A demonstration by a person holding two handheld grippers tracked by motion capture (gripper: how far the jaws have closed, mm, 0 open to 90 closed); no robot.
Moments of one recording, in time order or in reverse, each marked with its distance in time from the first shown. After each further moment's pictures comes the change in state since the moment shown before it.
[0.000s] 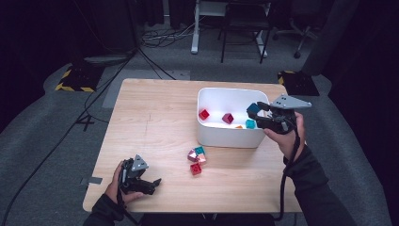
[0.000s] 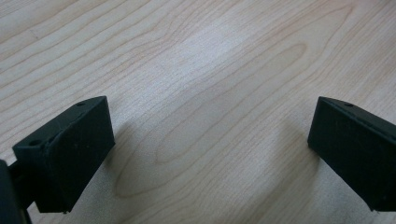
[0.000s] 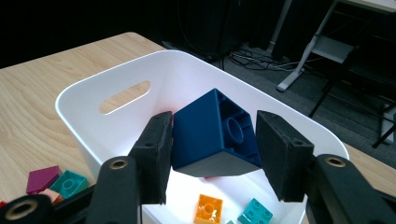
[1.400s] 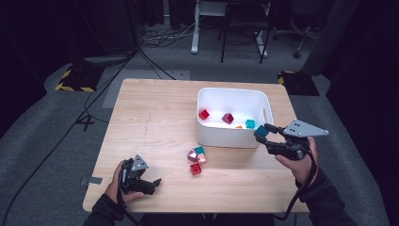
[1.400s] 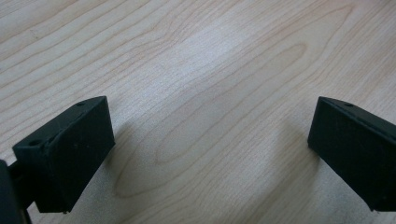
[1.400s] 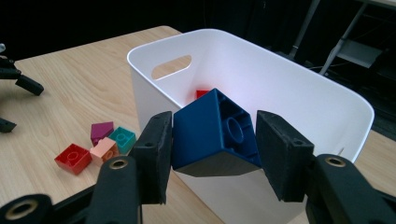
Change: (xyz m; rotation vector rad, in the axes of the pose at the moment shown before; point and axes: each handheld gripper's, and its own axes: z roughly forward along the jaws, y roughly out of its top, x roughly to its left) left arm 0.000 0.000 0.000 0.000 0.000 0.000; right arm 0.024 -0.043 -0.054 -0.027 0.092 -0.017
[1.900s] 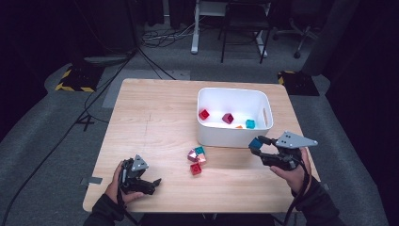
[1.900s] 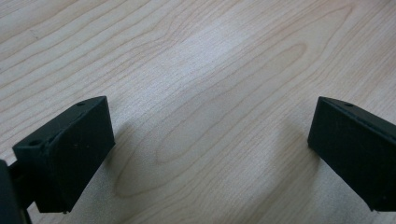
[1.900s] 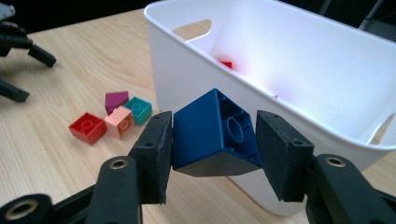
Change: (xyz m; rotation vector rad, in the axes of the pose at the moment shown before) left arm 0.000 0.000 0.000 0.000 0.000 0.000; right arm 0.014 -0.033 0.011 0.048 0.048 0.007
